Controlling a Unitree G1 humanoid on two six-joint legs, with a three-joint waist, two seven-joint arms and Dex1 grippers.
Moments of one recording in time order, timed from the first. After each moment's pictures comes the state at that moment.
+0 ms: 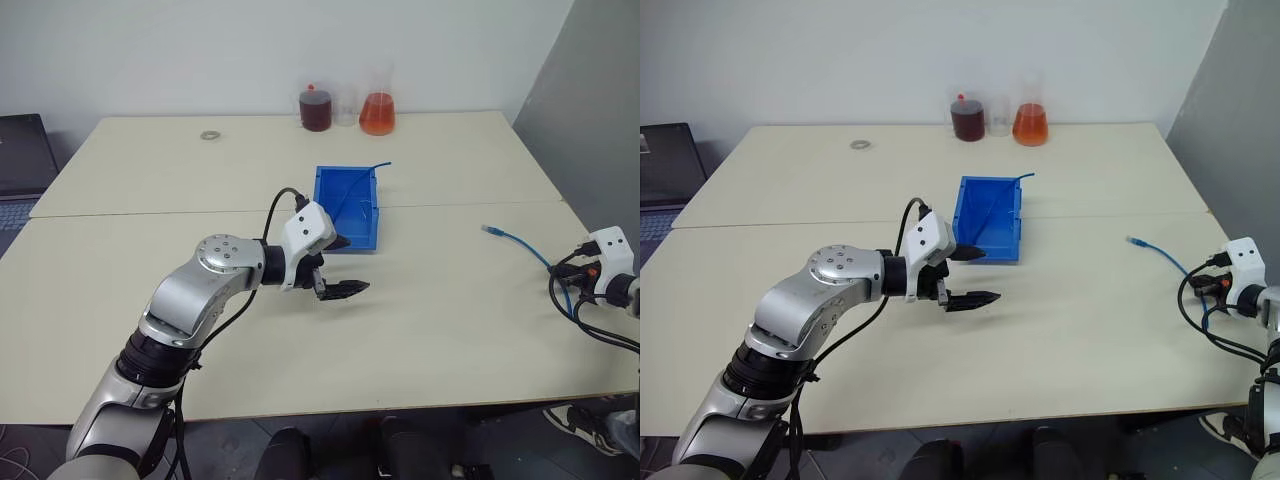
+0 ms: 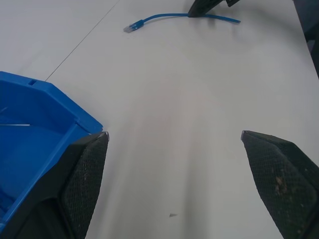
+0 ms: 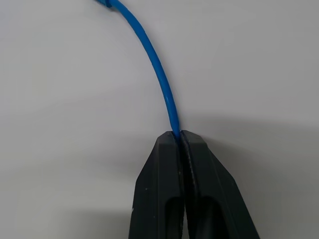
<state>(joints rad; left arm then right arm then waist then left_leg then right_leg) -0.61 0.60 -0.25 -0.27 -0.39 0.73 -0.89 -0.68 -0.88 -0.15 1.07 0.10 0.19 0.93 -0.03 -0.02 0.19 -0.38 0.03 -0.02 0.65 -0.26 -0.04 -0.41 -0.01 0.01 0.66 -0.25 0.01</state>
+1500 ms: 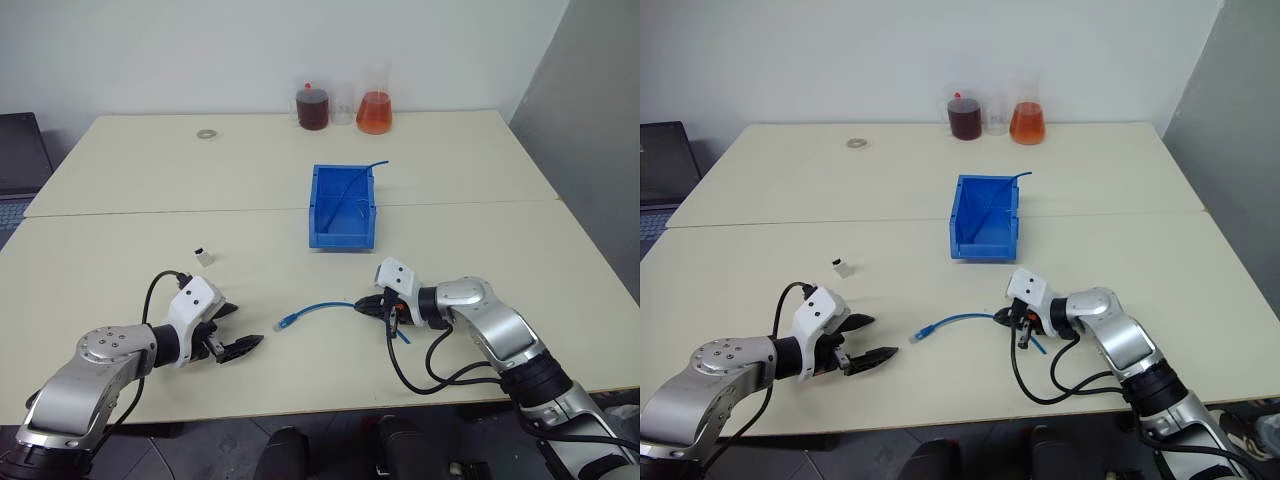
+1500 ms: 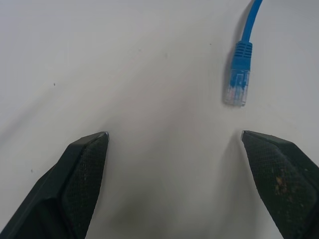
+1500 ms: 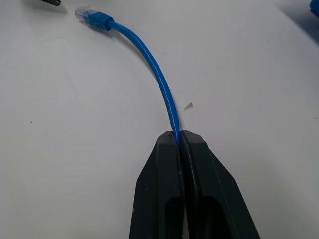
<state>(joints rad) 0.03 0.84 0.11 -0.30 -0.39 0.64 -0.84 -0.49 -0.45 0.38 -0.03 0.10 0.53 0.94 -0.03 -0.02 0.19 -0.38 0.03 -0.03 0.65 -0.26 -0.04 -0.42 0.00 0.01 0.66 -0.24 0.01</state>
